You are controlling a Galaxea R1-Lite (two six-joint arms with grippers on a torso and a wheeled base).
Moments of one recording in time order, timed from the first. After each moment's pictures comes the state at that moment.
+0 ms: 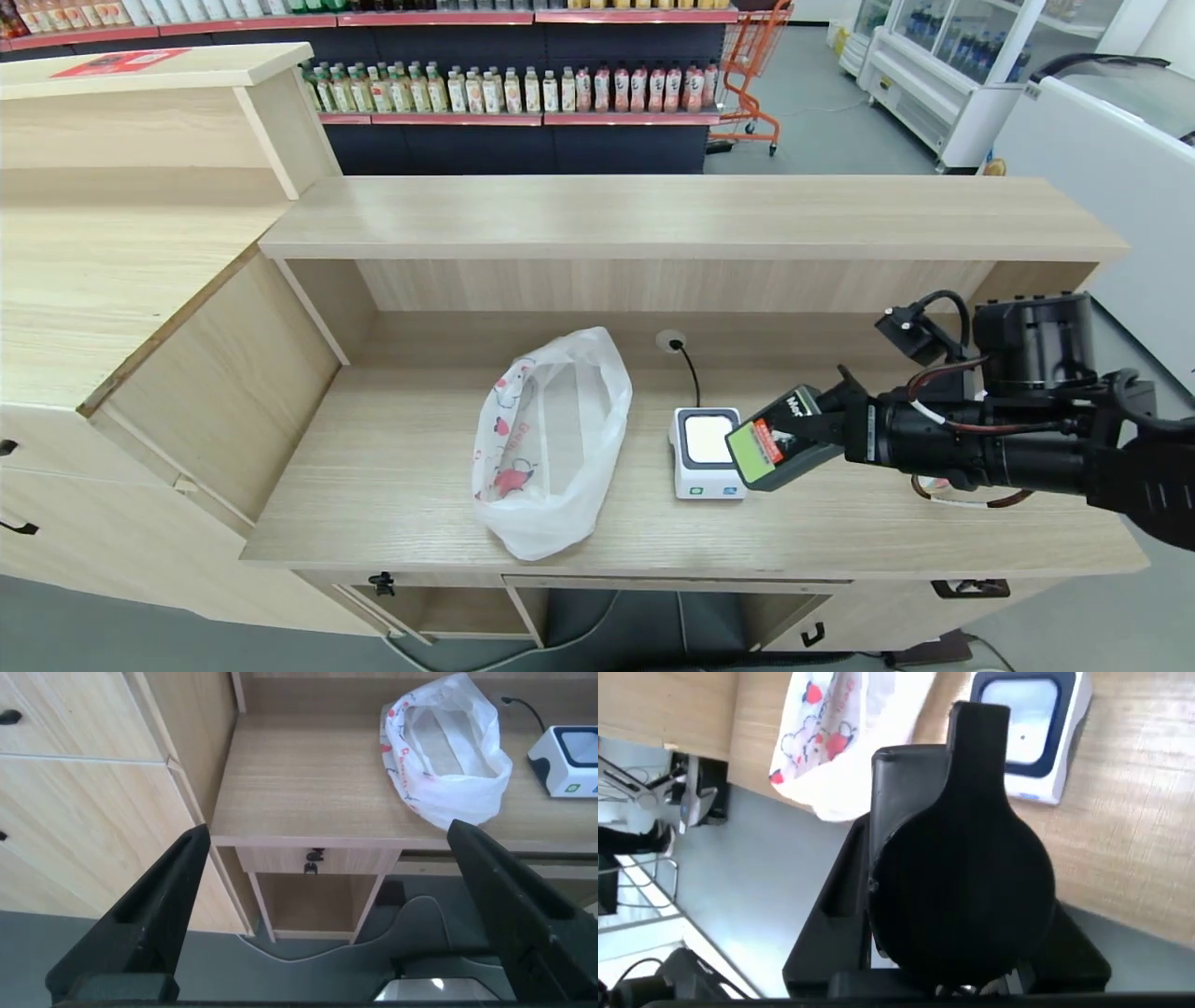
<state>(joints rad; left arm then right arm) 0.00 0.00 0.00 0.00 0.00 0.02 0.29 1.68 -0.78 -0.44 0.40 0.33</state>
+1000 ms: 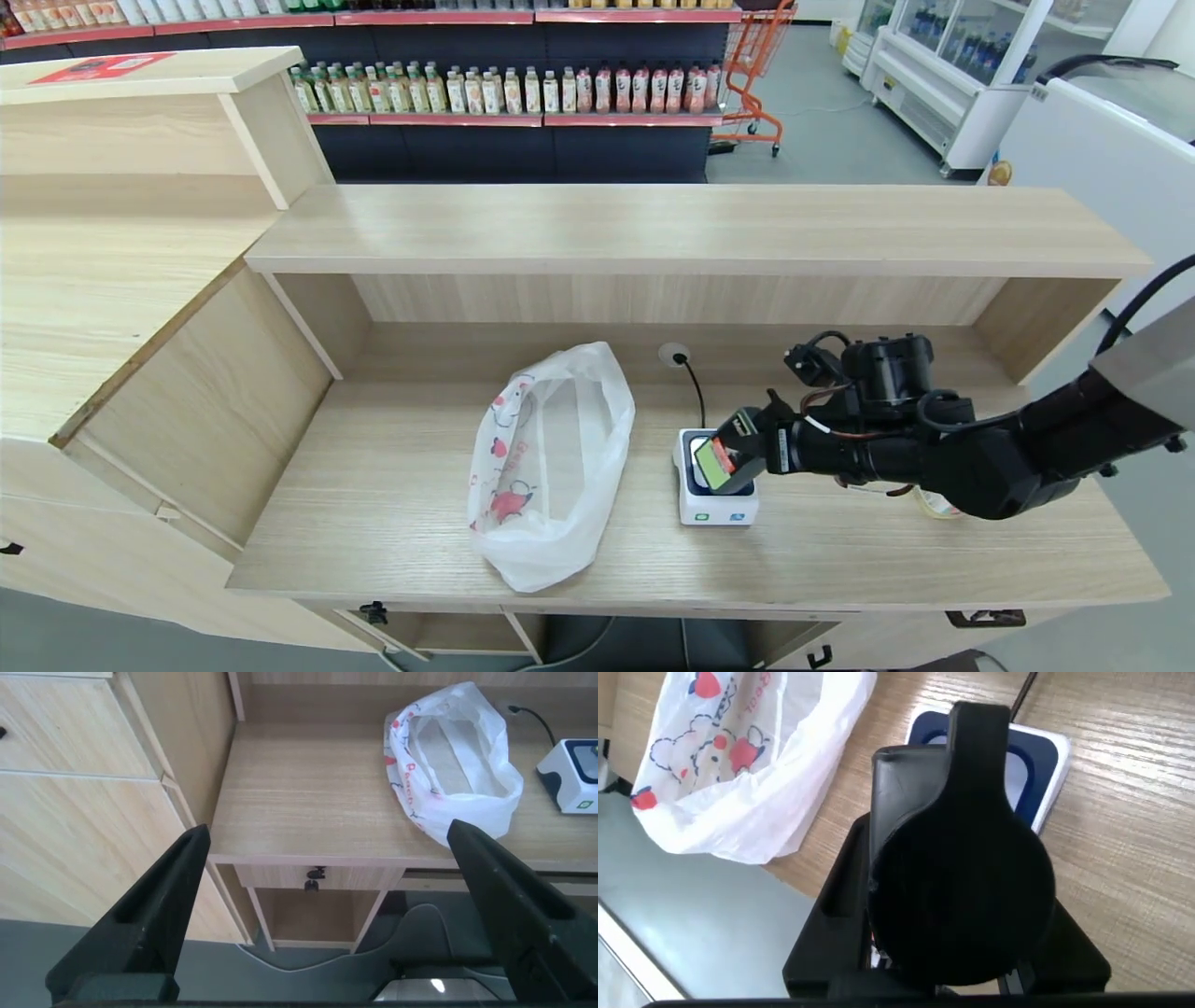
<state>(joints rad) 0.00 0.00 0.00 0.00 0.00 0.02 0.31 2.04 -0.93 -0.57 0.34 0.14</state>
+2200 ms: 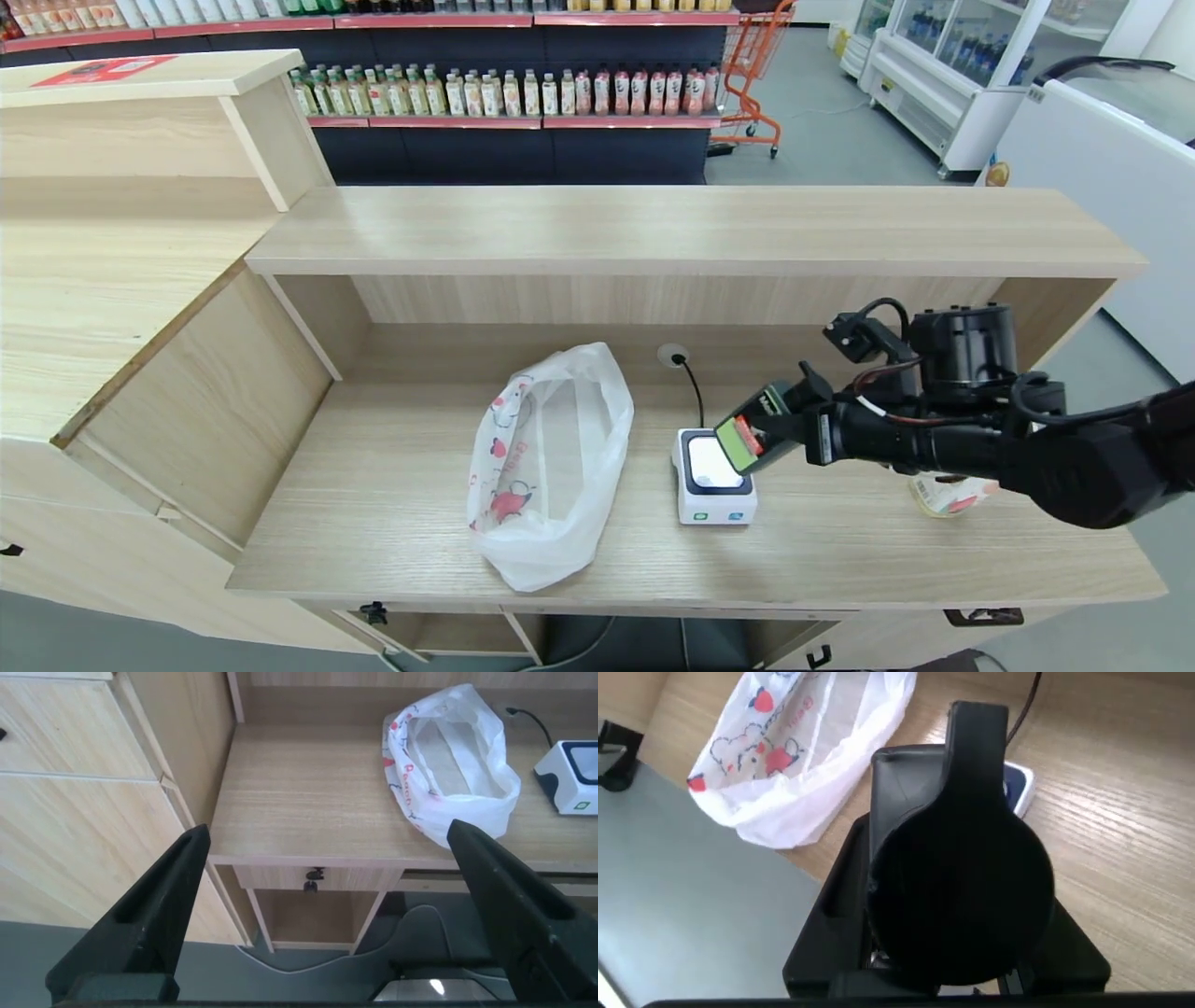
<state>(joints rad) 0.00 0.00 0.00 0.00 0.00 0.01 0.29 1.82 -0.82 -0.55 0.35 0.03</state>
